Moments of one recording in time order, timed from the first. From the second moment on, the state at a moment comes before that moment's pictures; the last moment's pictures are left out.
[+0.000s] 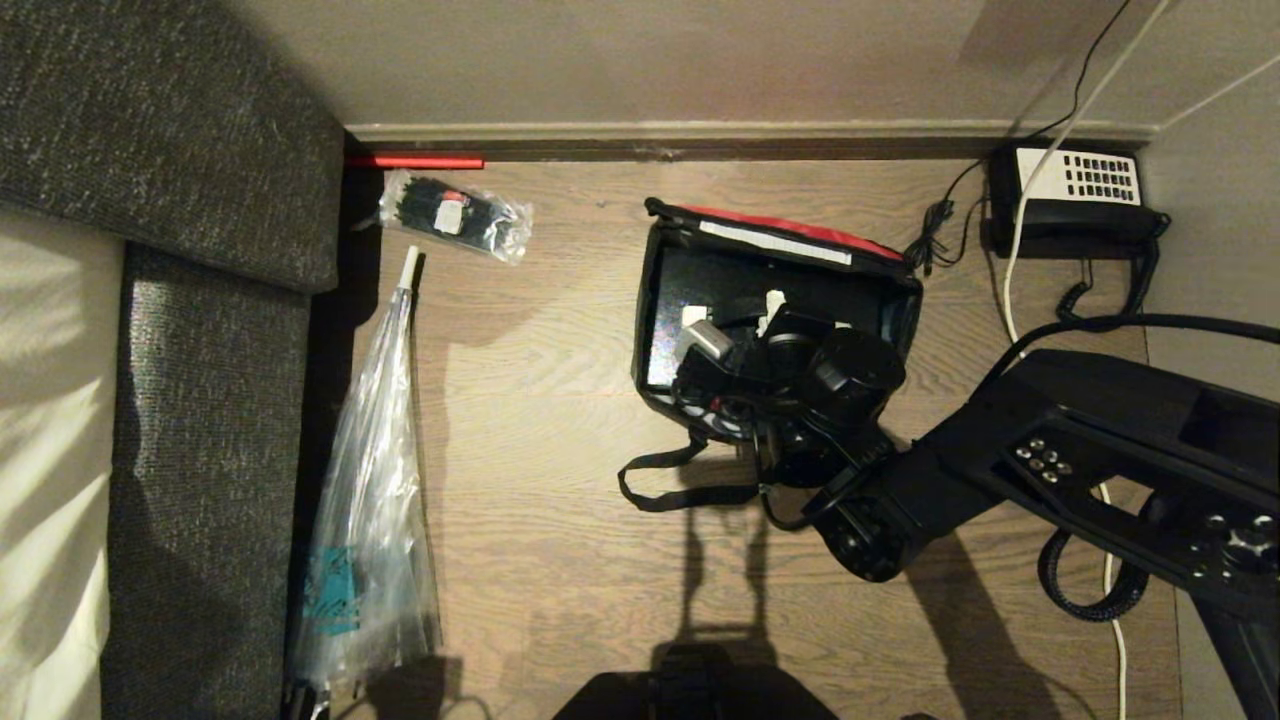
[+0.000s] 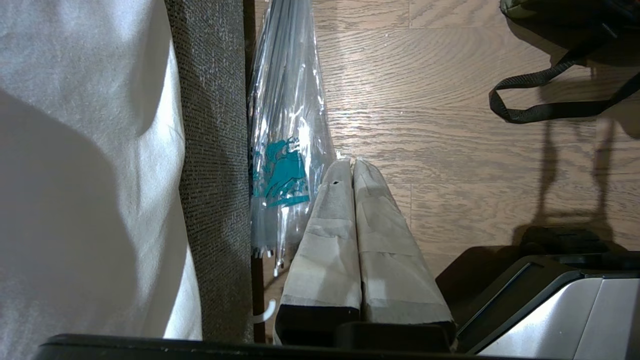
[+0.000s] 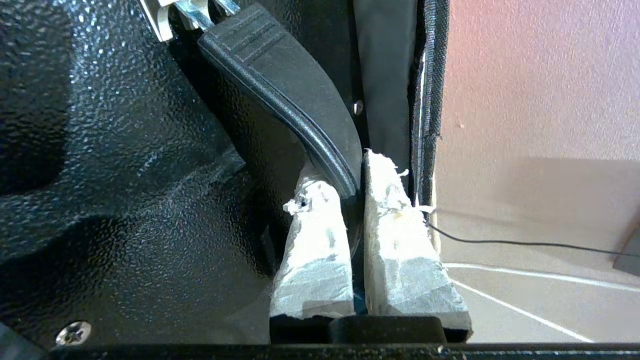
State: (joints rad) left arm 0.00 0.00 0.00 0.00 -0.02 0.07; right arm 0.65 2.30 -1.18 -1.52 -0.62 -1.53
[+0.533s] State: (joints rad) left arm 0.00 0.00 0.00 0.00 -0.02 0.07; right arm 0.67 2.24 -1.17 -1.52 -0.61 -1.55
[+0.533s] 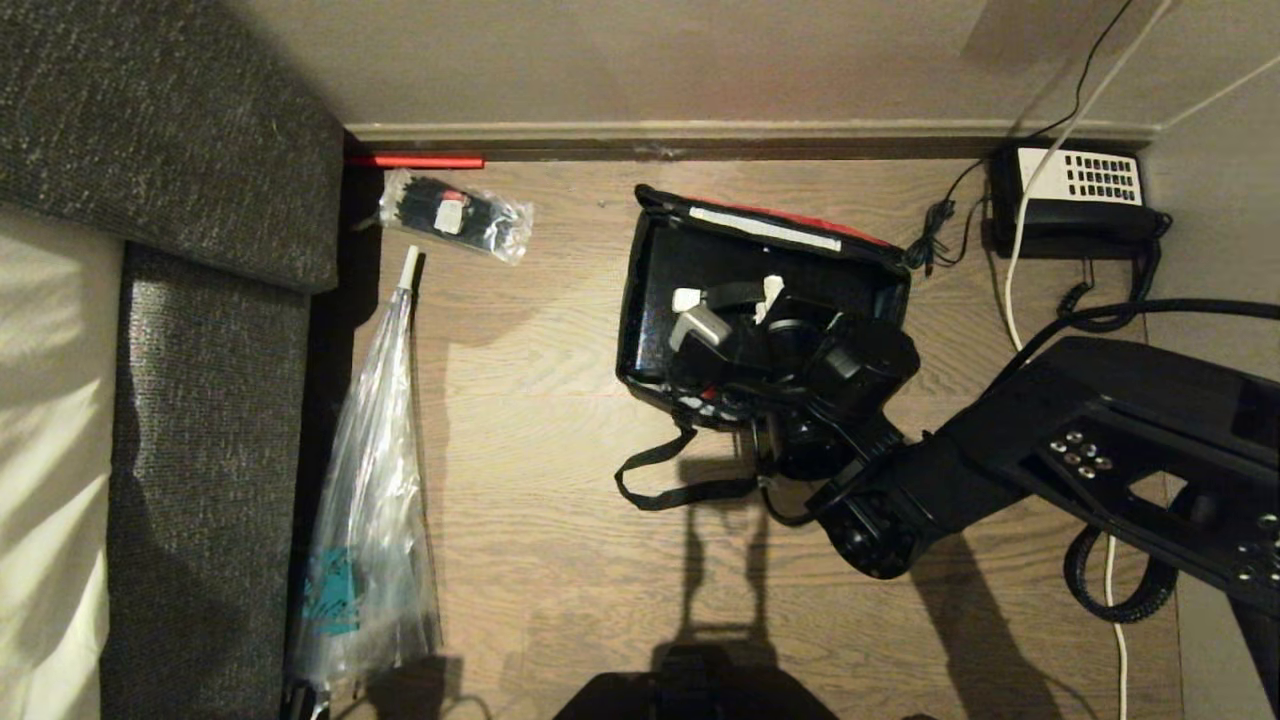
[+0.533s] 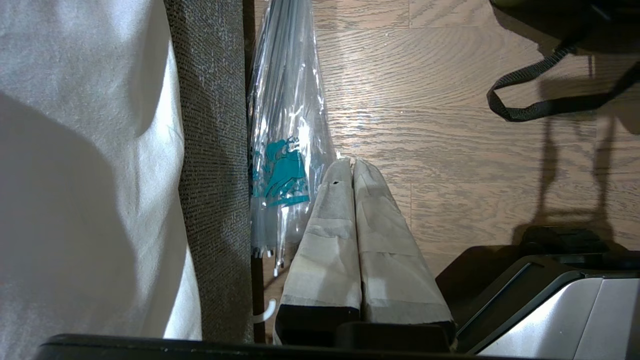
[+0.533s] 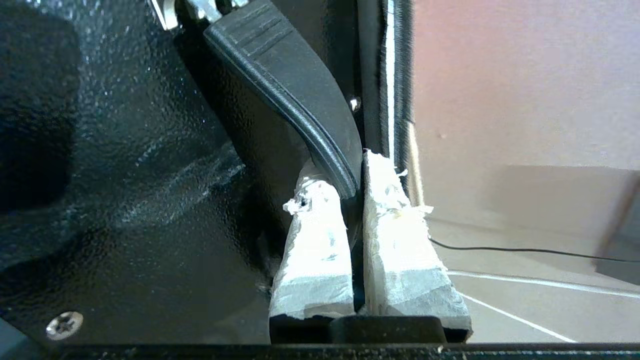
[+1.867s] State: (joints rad) left arm 0.00 0.00 0.00 0.00 -0.02 0.07; right arm 0.68 2.13 -1.07 -1.52 -0.62 -1.54
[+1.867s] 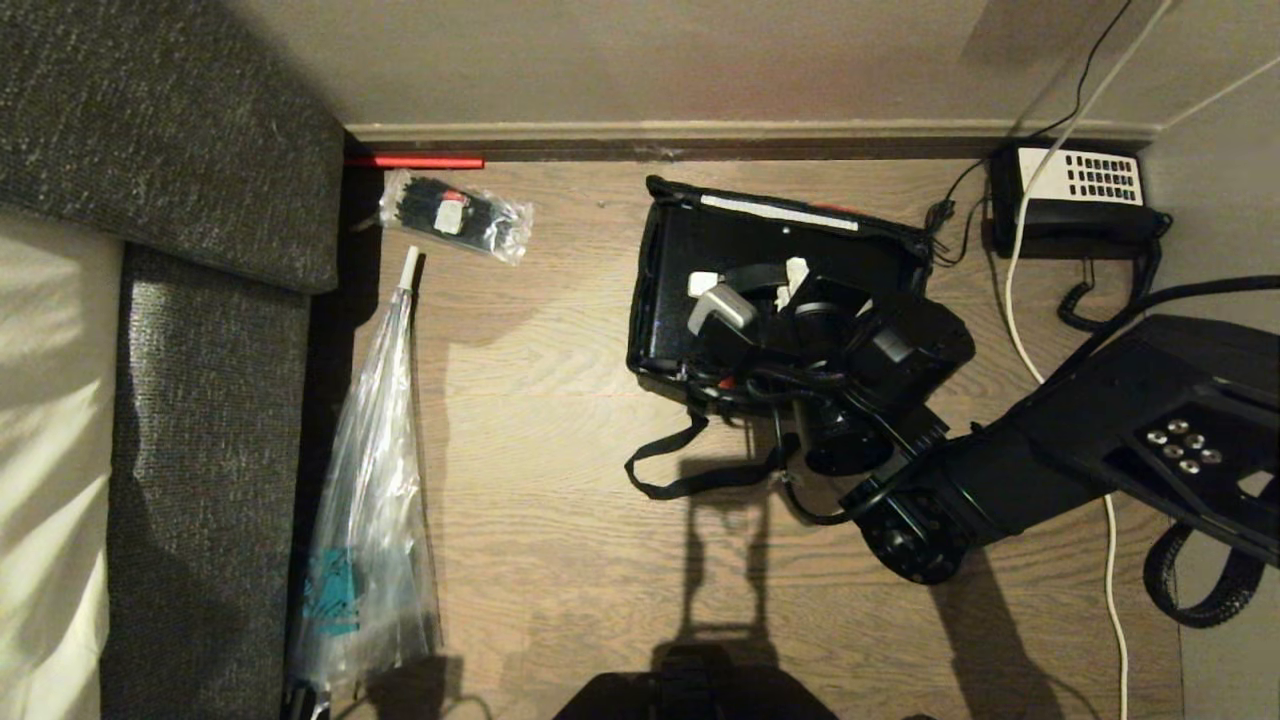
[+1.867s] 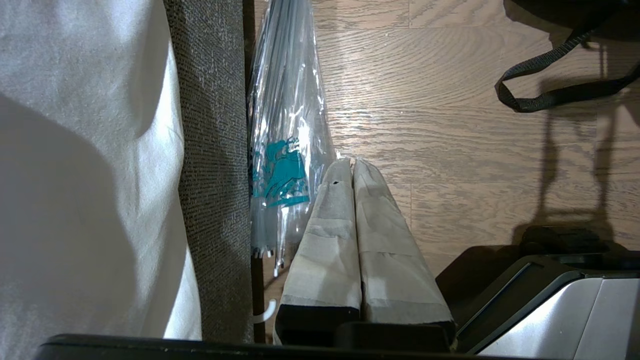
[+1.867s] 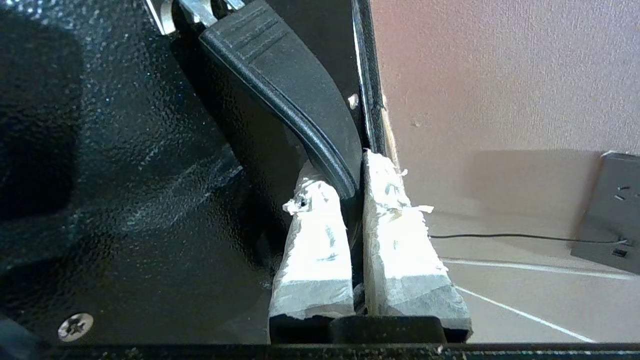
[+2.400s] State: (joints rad) left arm 0.00 0.00 0.00 0.00 -0.02 0.07; right arm 0.68 2.15 -1.05 -1.52 -0.63 -1.49
